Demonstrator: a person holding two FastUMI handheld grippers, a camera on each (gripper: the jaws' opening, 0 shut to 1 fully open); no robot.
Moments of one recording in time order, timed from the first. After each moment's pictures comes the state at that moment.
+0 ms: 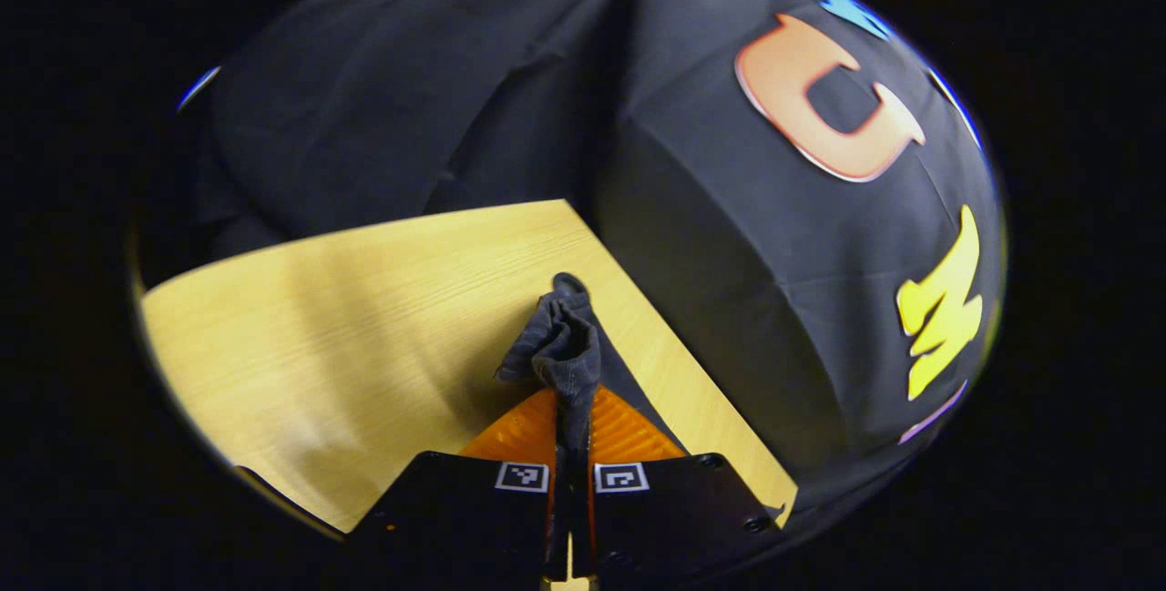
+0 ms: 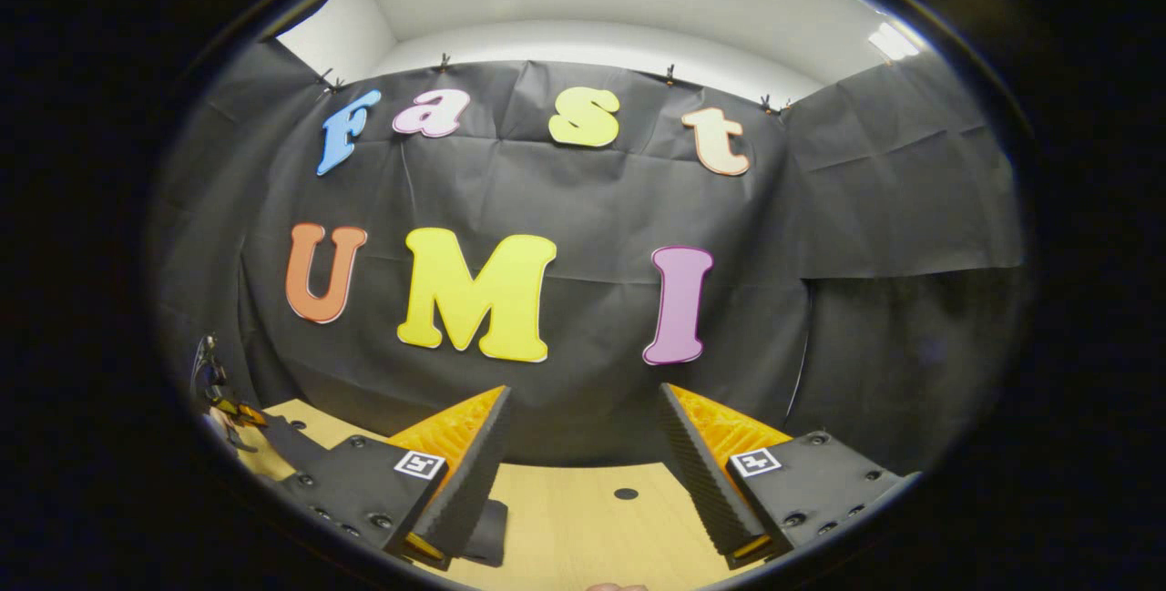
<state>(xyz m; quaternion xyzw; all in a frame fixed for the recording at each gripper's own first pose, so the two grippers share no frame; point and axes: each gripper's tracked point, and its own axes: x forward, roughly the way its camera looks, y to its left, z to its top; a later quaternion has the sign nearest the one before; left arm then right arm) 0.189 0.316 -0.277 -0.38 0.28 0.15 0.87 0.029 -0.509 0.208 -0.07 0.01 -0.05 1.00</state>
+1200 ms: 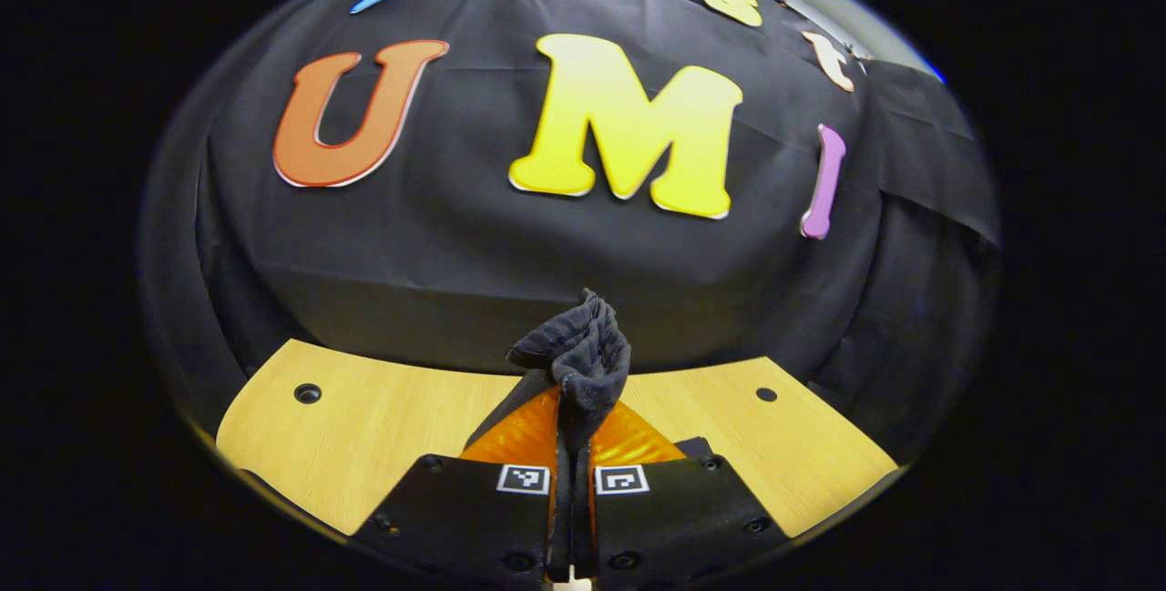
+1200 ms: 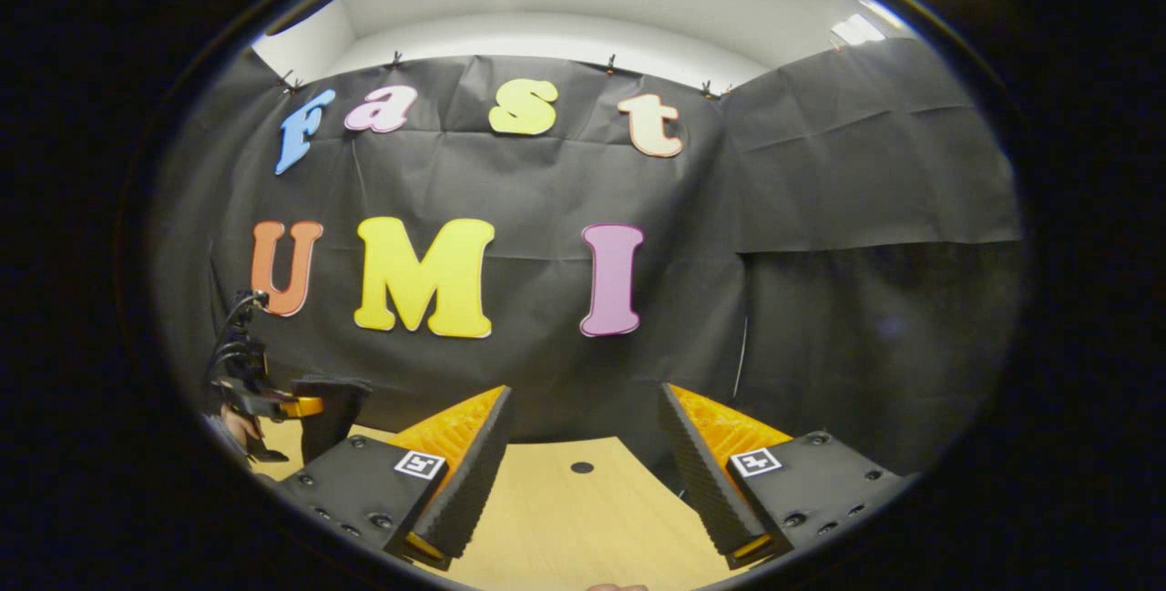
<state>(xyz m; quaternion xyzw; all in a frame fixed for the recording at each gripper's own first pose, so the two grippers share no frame) 0.209 -0.008 -0.119 -0.09 0.21 -0.15 0.96 -0.034 -0.582 0.195 -0.04 0.03 -0.13 0.99</state>
